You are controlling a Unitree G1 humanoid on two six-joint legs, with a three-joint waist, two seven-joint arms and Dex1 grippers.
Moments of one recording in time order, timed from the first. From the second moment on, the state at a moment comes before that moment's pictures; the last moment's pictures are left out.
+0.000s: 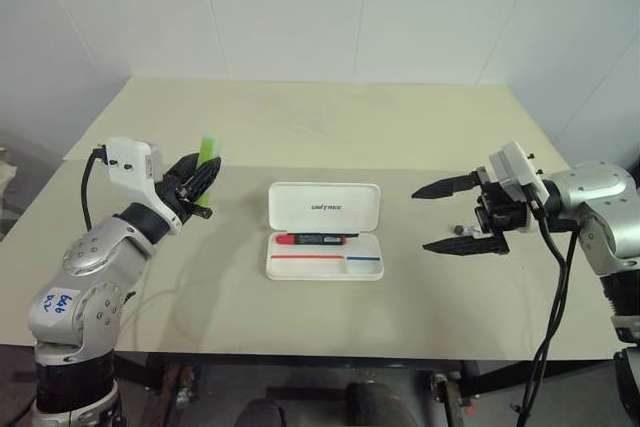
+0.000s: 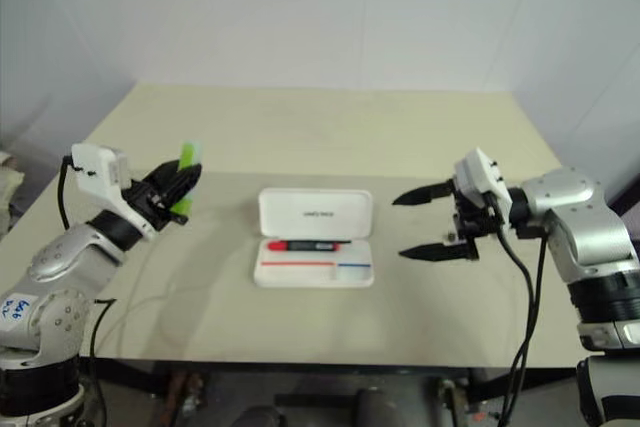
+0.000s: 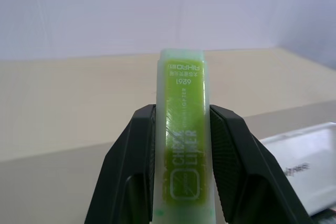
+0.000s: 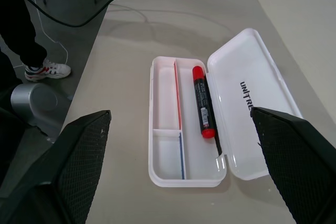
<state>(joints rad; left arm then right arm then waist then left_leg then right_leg) -0.24 0.55 0.32 -0.40 -0.65 0.63 -0.27 -0.58 -0.89 0.07 0.14 0.57 0.22 1.52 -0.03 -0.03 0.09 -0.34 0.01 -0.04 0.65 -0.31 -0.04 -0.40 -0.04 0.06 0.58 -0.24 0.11</state>
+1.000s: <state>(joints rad) -0.51 0.66 -0.17 0.01 -0.32 0.20 -1.18 -0.29 -0.88 -0.10 -0.14 0.59 0.29 1.34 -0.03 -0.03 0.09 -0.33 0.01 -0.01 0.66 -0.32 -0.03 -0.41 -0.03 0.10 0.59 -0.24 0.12</state>
